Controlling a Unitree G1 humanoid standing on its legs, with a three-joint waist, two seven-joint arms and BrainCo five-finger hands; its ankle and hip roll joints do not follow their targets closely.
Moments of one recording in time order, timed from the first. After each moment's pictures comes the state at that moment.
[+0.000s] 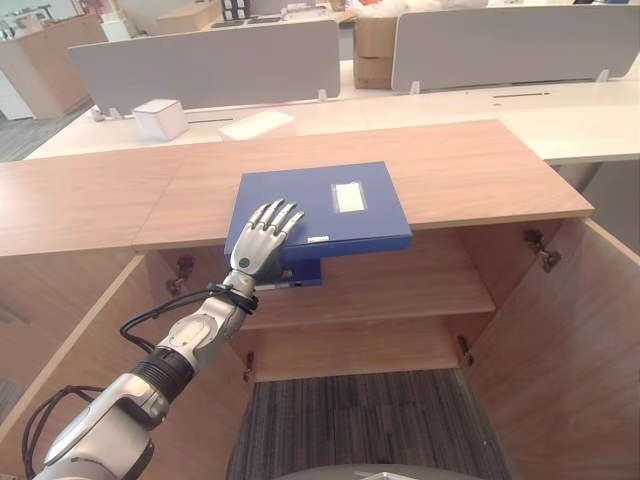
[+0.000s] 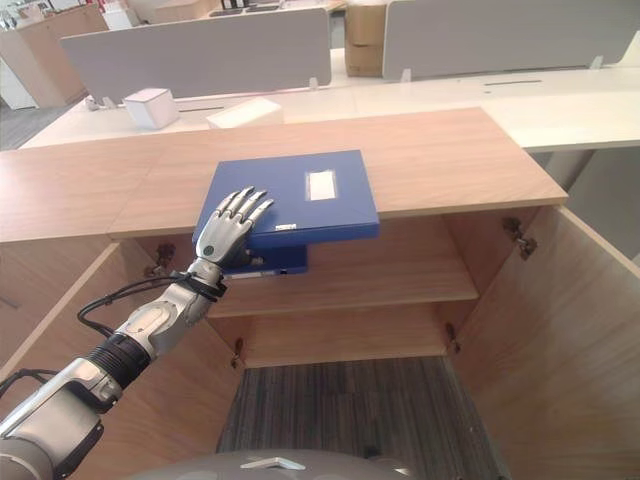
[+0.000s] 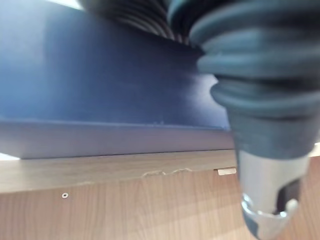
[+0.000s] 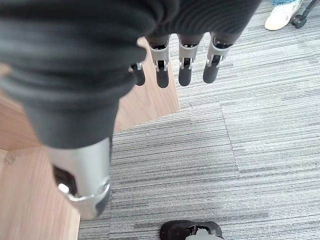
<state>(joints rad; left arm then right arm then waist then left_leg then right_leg) -0.45 0.57 -0.63 0.39 0.83 -0.05 0.40 0.09 -0.26 0.12 1.31 0.20 0.00 -0.16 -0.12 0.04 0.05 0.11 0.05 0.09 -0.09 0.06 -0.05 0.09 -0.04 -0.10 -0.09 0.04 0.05</state>
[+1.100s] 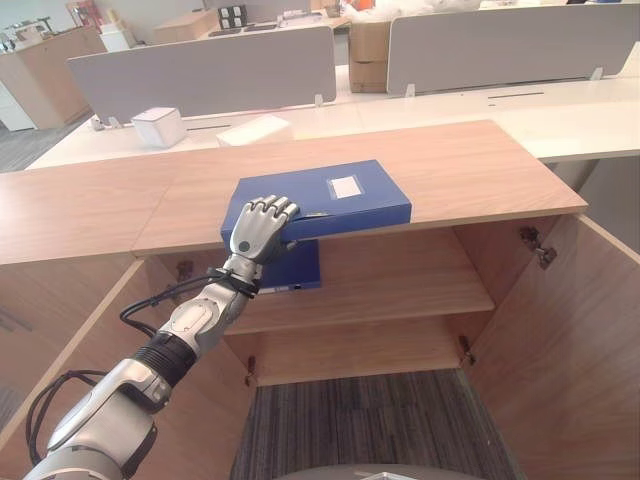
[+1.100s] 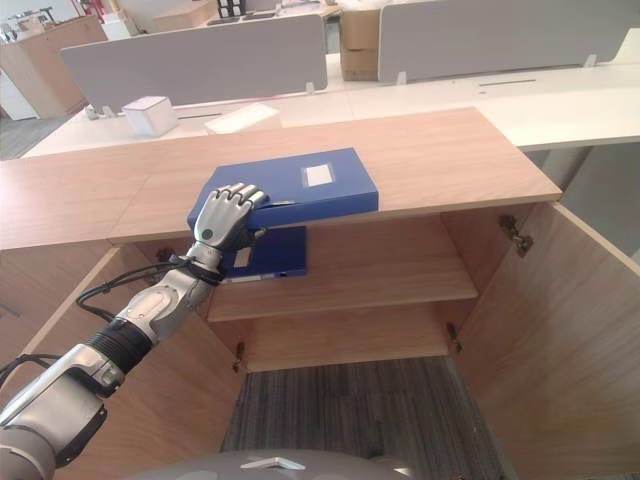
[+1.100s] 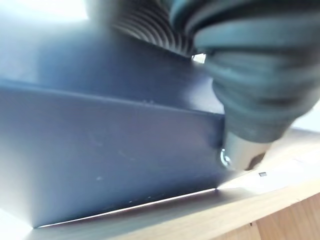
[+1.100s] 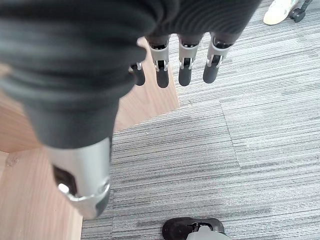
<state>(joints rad) -0.52 0.57 -0.62 0.39 0.84 -0.05 0.43 0.09 -0.26 0.12 1.31 0.21 0.00 -0.17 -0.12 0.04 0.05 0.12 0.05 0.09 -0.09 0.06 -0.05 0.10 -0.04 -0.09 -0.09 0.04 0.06</state>
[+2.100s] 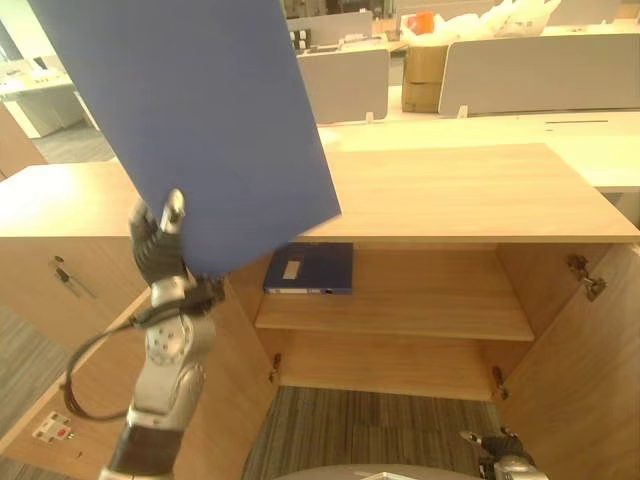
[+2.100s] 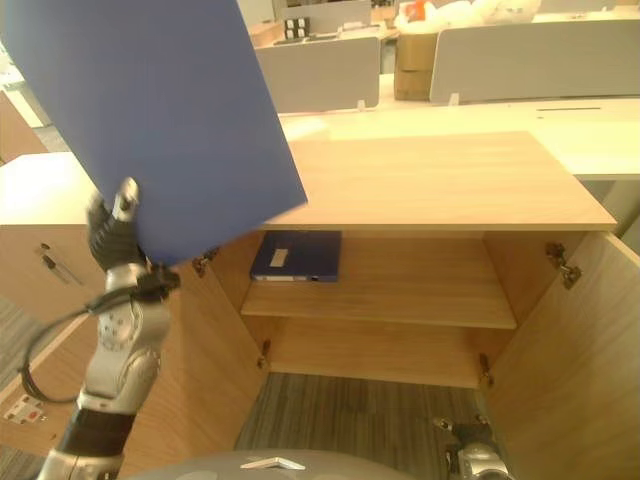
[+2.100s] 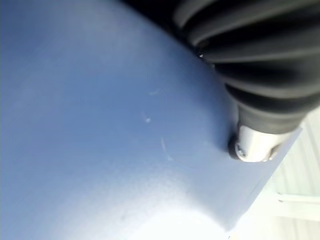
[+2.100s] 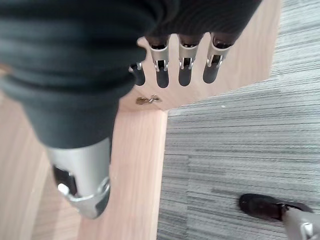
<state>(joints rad) 0.05 0.31 -0.07 -0.25 -0.57 -0.26 0.23 -0.06 -0.26 0.15 1.20 0.22 0.01 -0.12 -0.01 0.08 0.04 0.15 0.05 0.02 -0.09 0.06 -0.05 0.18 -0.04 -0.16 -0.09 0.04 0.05</state>
